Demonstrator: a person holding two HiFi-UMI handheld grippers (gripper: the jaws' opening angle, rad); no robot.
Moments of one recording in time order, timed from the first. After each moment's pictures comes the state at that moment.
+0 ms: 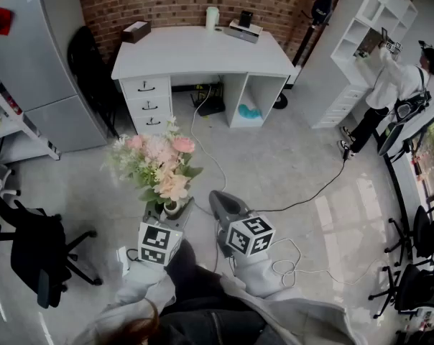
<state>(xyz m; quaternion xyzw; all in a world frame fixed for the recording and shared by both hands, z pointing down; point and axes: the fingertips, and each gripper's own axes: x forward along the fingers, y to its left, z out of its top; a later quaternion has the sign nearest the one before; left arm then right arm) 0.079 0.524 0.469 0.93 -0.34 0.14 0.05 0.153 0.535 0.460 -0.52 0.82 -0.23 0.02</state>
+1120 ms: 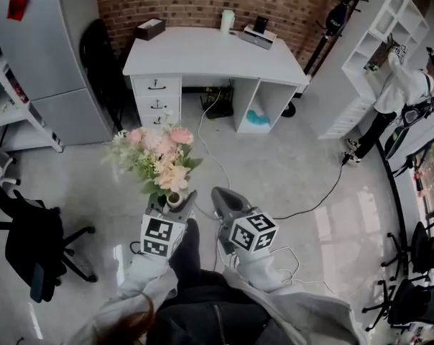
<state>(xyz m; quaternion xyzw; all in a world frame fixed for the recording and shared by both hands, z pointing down) 0.064 0.489 0.476 0.92 -0.37 0.11 0.06 0.136 0.509 0.462 -0.50 0.84 -0.22 0.02</state>
